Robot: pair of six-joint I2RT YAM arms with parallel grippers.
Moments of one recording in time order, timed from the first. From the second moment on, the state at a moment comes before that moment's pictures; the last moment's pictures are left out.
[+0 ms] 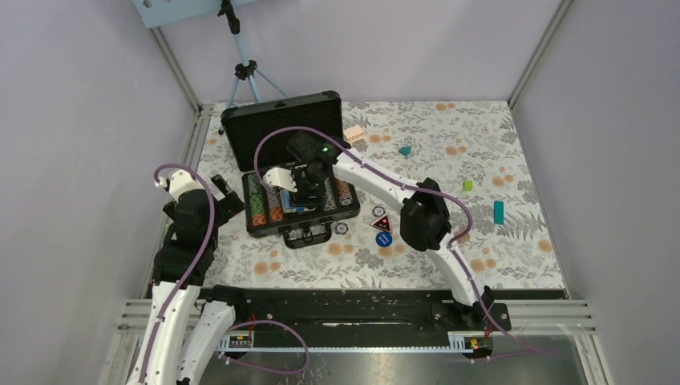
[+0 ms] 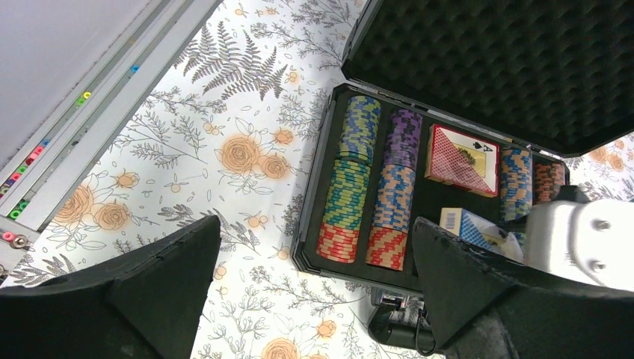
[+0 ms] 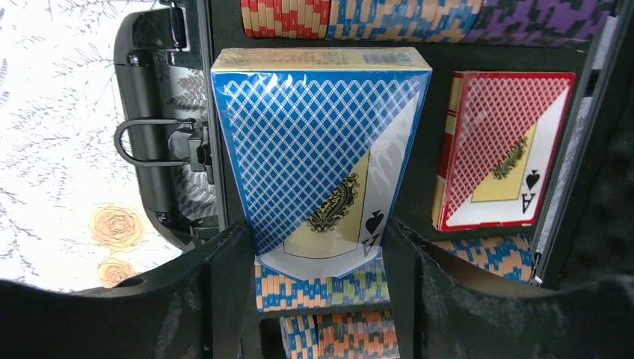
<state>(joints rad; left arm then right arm) -0.14 0.57 0.80 -0.71 -0.40 -0.51 0.90 2.32 2.22 -1.04 -0.32 -0.89</state>
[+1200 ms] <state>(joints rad) -0.14 0.57 0.80 -0.71 -0.41 -0.51 0.96 2.39 2.22 -1.02 -0.10 -0.97</state>
